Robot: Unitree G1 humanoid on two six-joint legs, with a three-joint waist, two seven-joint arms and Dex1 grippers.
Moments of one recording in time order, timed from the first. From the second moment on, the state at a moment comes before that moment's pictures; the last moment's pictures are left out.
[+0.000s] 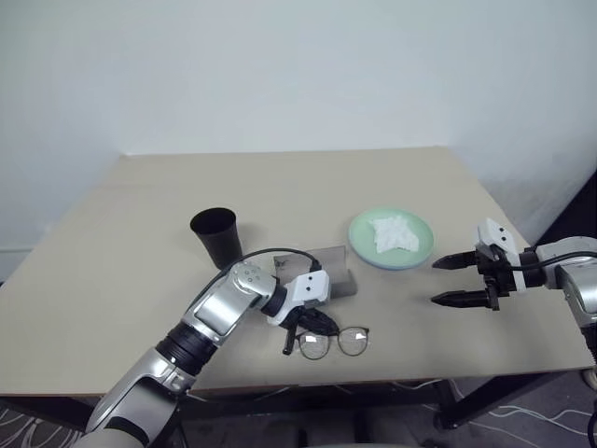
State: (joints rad) left arm -0.51 0.51 -0.53 0.07 -0.13 0.44 -1.30; right arm -0.44 -0.87 0.07 0.20 0.26 0.41 1.46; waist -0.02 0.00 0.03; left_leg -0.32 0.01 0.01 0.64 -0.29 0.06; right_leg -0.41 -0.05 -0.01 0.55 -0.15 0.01
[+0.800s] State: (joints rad) left arm -0.51 0.50 -0.53 0.06 -0.13 0.46 -1.29; right arm -0.45 -0.87 0.07 0.21 0.26 0.41 1.46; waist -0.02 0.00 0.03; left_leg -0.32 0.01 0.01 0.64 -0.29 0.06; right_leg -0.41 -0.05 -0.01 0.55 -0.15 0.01
